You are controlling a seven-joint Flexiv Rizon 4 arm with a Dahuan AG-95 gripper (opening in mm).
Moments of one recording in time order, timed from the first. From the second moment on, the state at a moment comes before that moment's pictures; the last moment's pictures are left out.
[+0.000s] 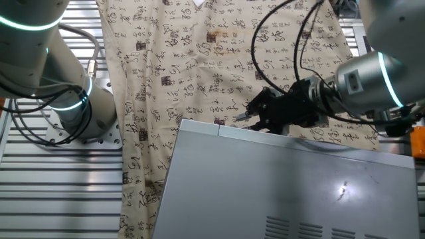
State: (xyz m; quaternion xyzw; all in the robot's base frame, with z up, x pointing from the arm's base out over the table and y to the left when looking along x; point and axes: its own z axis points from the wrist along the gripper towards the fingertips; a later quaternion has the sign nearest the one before) arm 0.434 -0.102 0.163 0.09 -0.92 -0.05 0.38
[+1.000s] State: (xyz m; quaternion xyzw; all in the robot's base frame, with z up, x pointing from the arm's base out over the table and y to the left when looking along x) arm 0.432 -0.107 0.163 0.13 -0.91 -0.01 0.39
